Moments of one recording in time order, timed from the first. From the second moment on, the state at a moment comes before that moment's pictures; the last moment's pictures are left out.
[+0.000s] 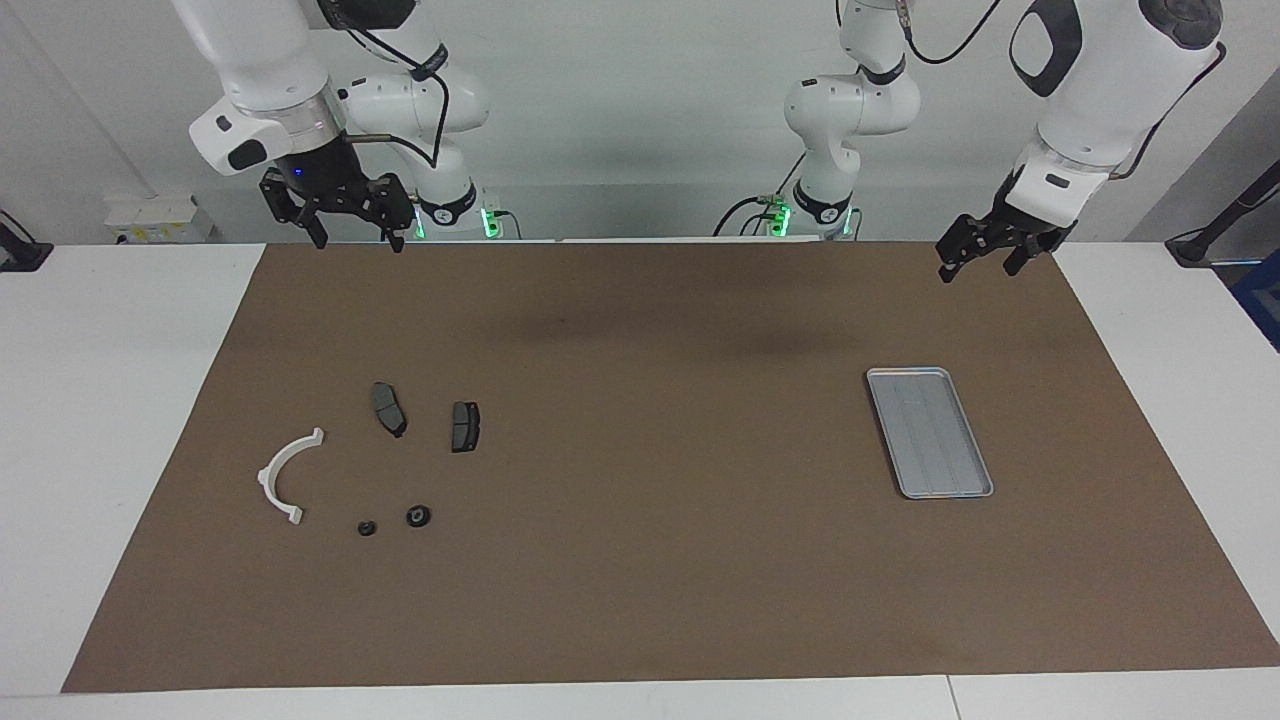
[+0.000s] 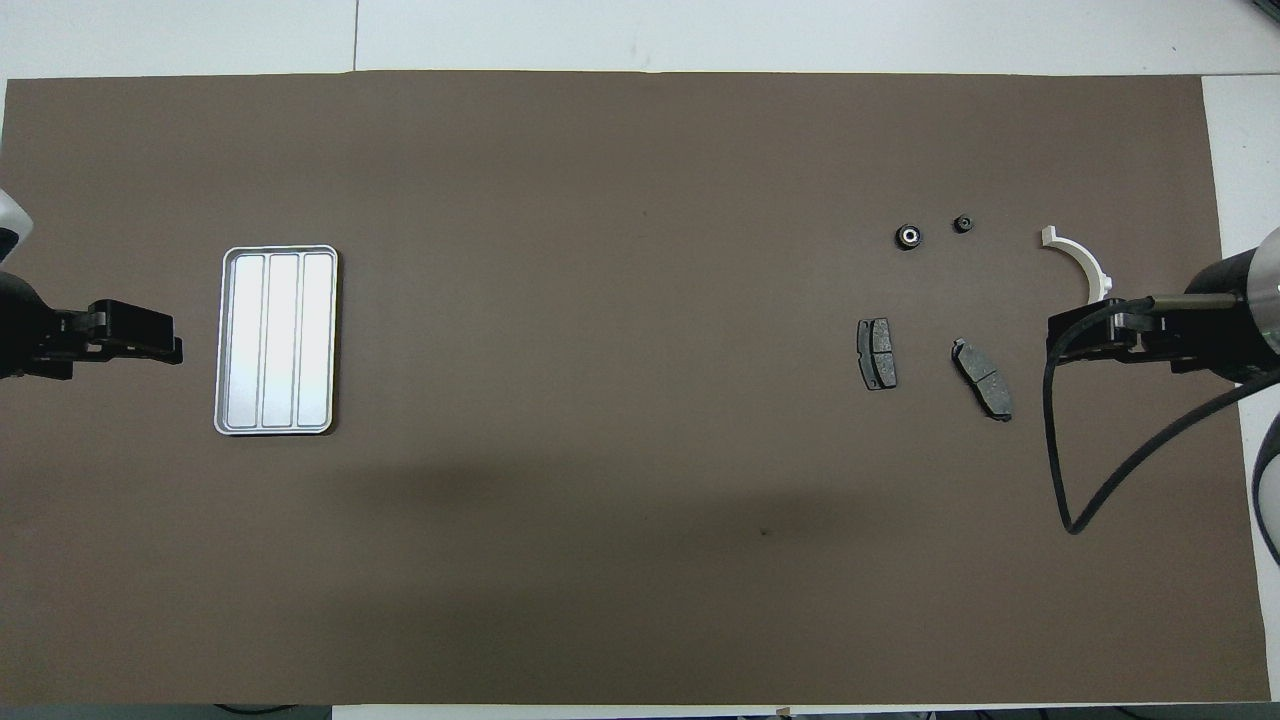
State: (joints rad) left arm -0.05 -0.09 0.00 -1.75 -0.02 1.62 -0.10; right arm 0.09 -0.10 0.00 -1.65 0.00 1.52 0.19
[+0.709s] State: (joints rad) left arm -0.05 -0.09 0.00 -1.75 -0.02 1.62 -0.10; right arm 0.08 -0.10 -0.01 -1.65 0.00 1.54 0.19
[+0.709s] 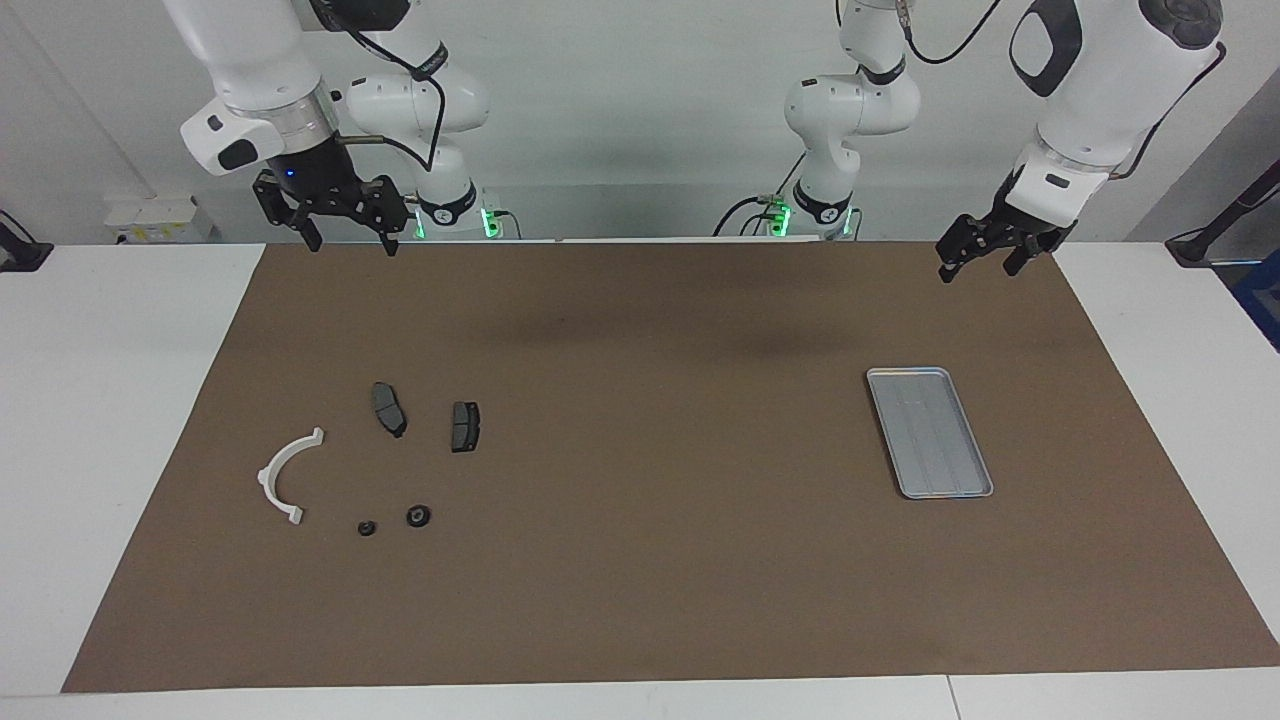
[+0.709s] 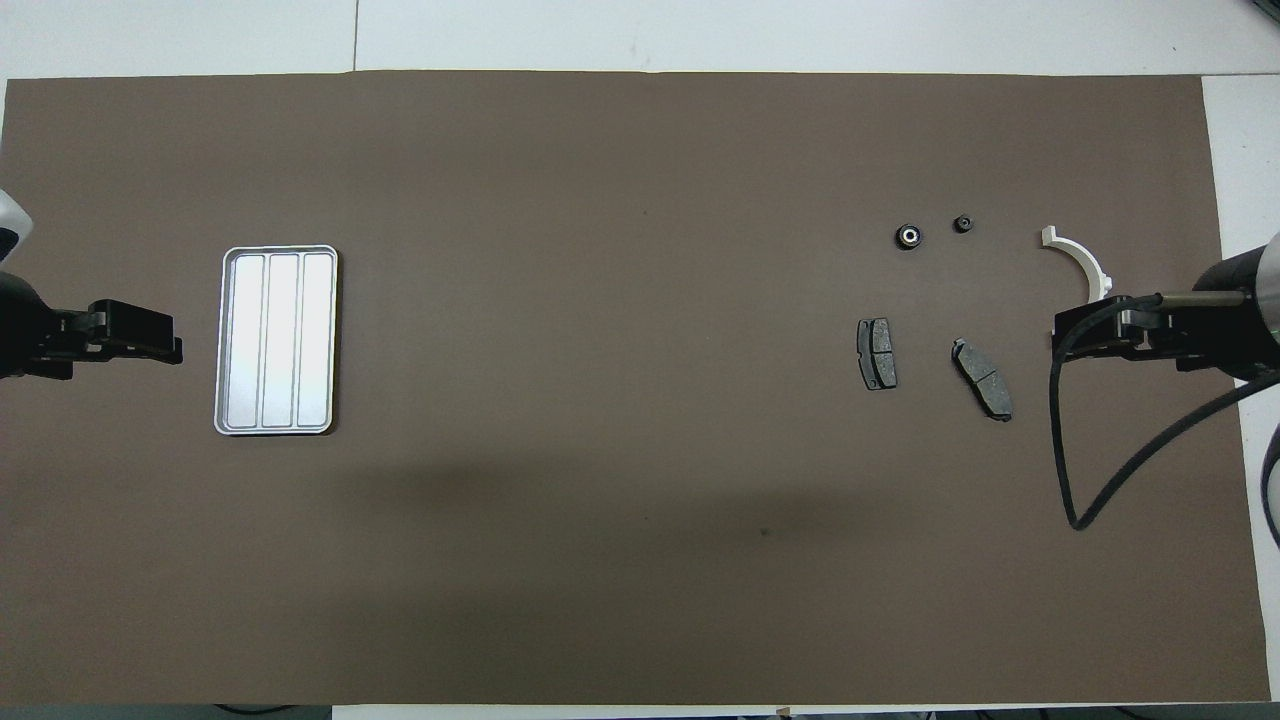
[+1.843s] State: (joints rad) left arm -0.05 -0.09 0.00 -1.75 -0.02 1.62 -0.10; right arm 0.08 -0.07 -0.01 -2.02 0.00 1.98 0.19
